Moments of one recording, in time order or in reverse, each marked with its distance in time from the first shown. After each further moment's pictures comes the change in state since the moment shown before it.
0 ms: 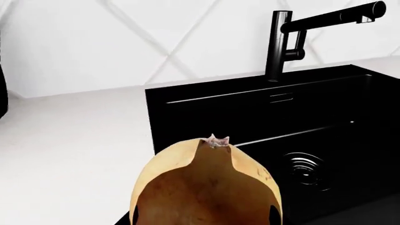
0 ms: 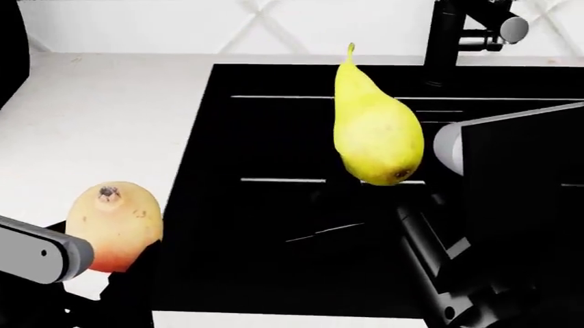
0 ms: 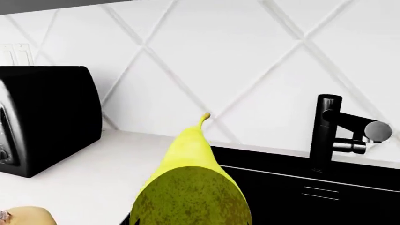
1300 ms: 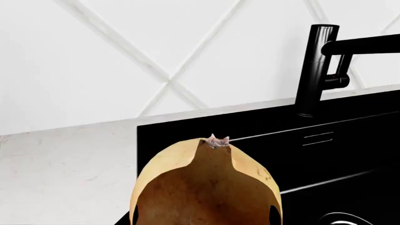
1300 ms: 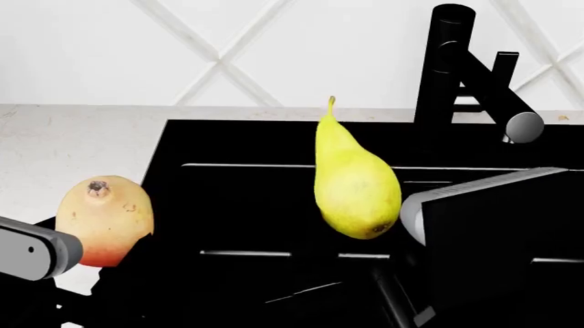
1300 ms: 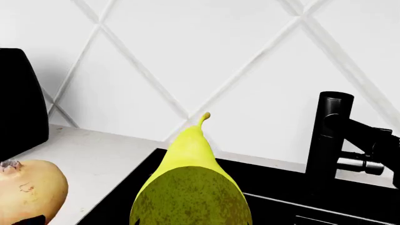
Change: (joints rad) left arm 0.013 -0.017 -0.006 0.004 0.015 0.036 0.003; right arm -0.141 -0.004 -0.031 -0.097 -0.090 -0.036 0.034
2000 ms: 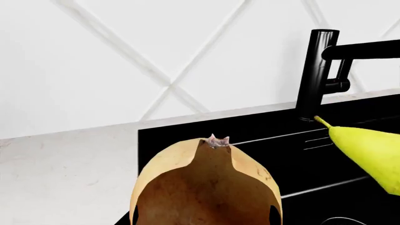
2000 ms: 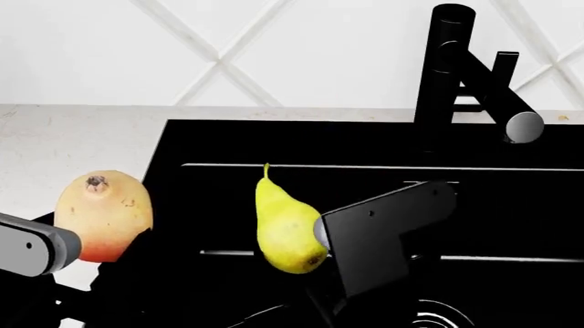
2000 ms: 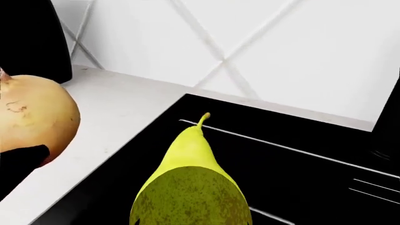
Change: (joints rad) left arm -0.012 0.000 0.005 0.000 0.000 0.006 -0.007; right arm 0.035 -0.175 -0.172 0.208 -0.093 0.112 -0.133
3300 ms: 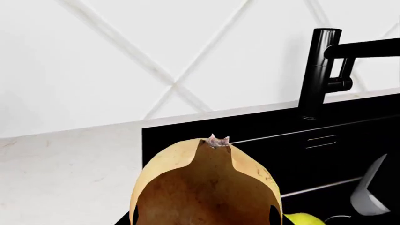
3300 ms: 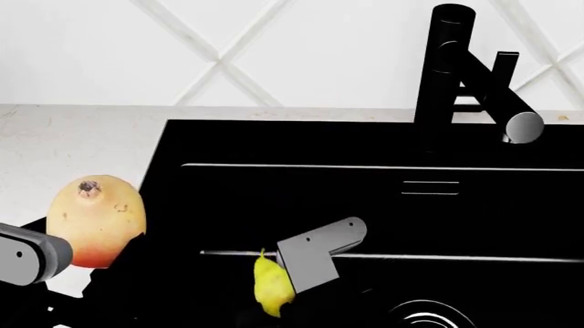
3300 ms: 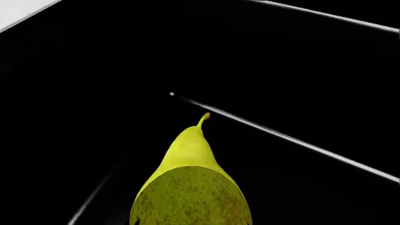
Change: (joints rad) left arm 0.029 -0.031 -0.004 0.020 0.003 0.027 0.002; right arm 0.054 -0.299 -0.257 0.696 -0.302 0.005 -0.332
